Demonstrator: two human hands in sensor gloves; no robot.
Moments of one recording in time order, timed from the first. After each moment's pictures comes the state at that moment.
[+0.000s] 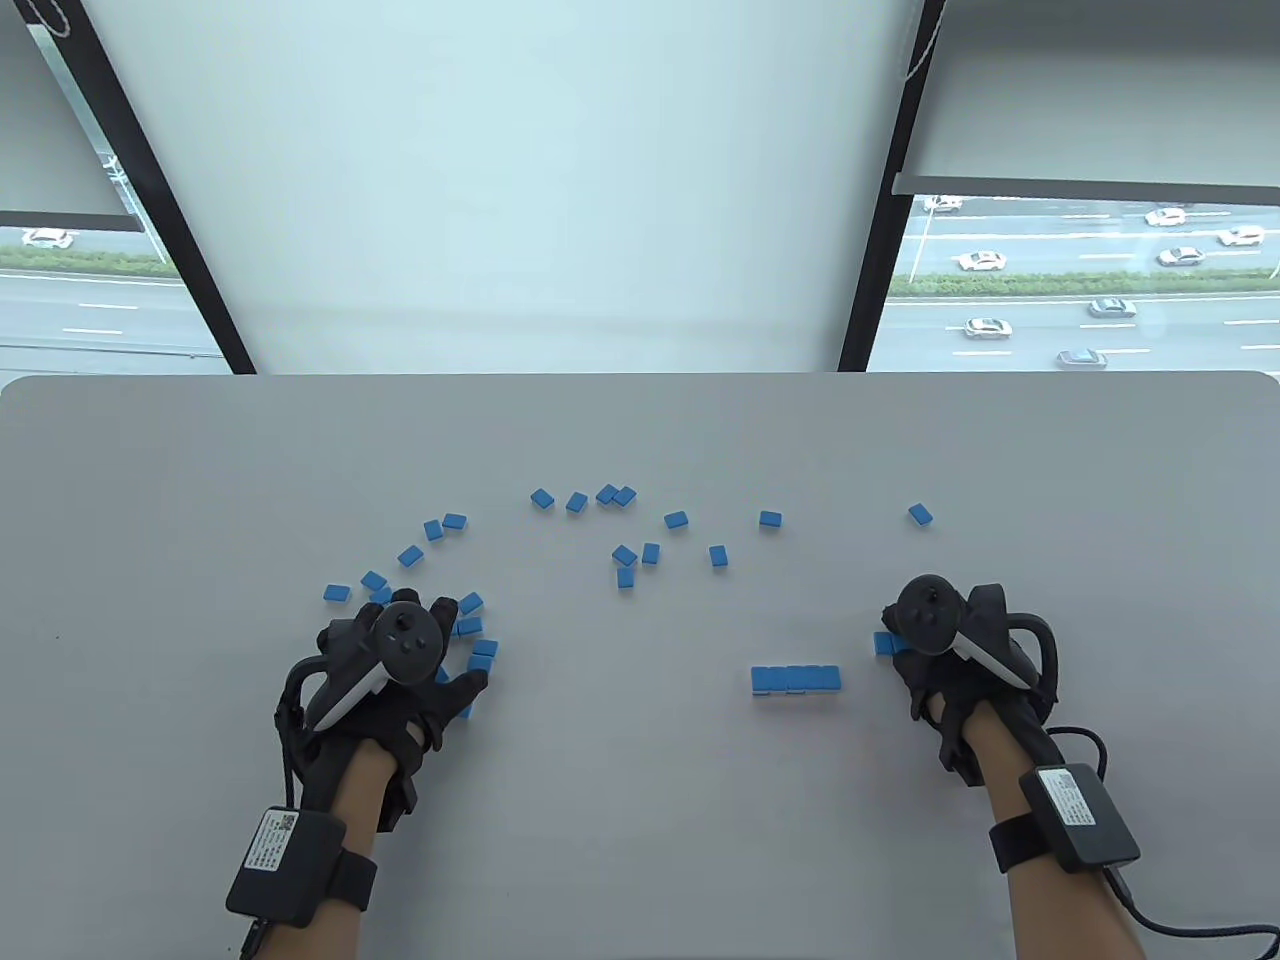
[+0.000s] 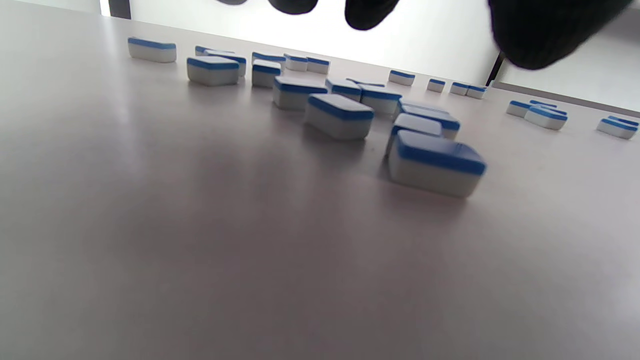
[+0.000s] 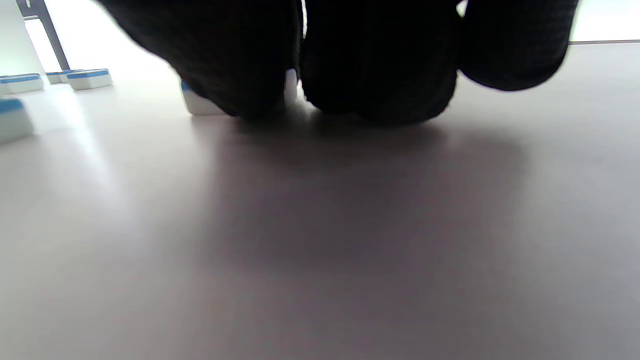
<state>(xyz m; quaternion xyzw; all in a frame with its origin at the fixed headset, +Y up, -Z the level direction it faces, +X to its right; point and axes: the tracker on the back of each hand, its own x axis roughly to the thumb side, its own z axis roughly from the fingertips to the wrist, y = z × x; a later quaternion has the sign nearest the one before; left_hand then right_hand) -0.270 -0.747 -0.365 -0.12 0.00 0.07 0.99 0.255 -0.753 -0.397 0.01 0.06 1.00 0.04</state>
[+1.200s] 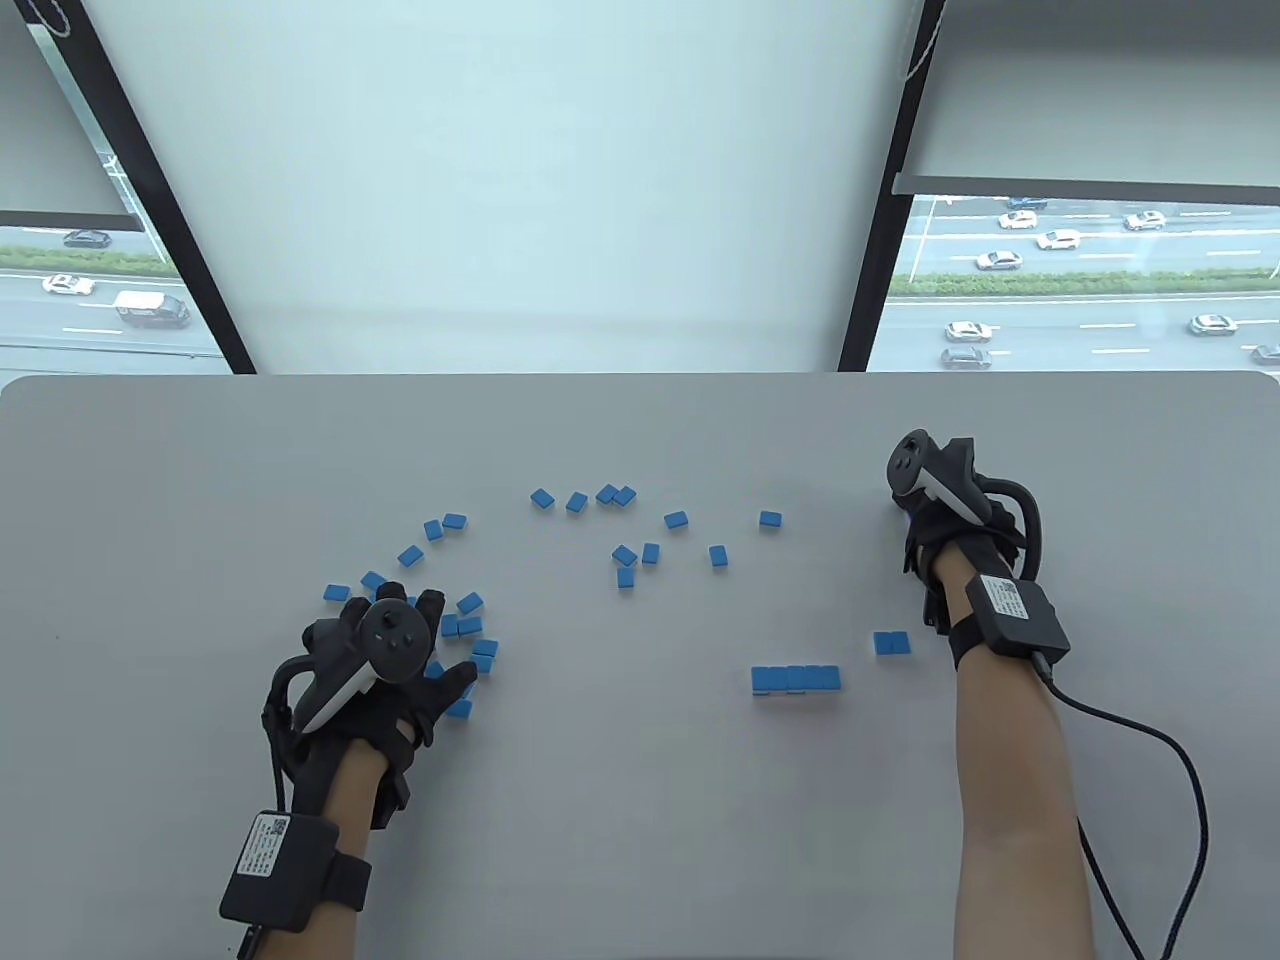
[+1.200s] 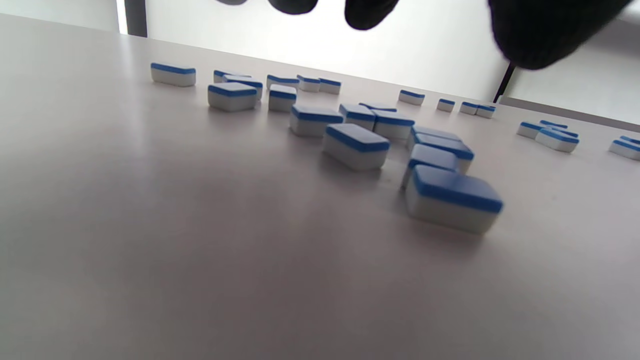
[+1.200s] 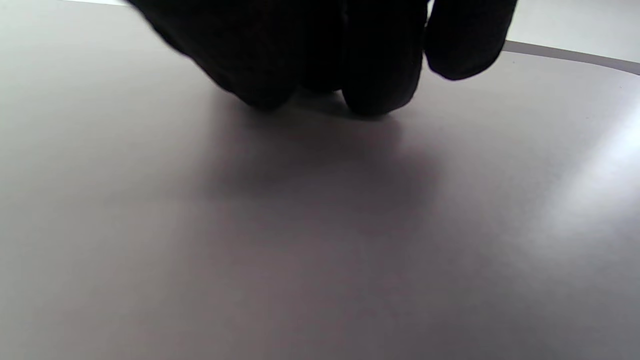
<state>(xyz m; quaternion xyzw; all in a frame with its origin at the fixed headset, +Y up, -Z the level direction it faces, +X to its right) -0.278 -0.741 -0.363 -0.10 0.01 0.08 0.99 0.273 -0.748 -0.543 -0.16 0.12 0.98 -0.02</state>
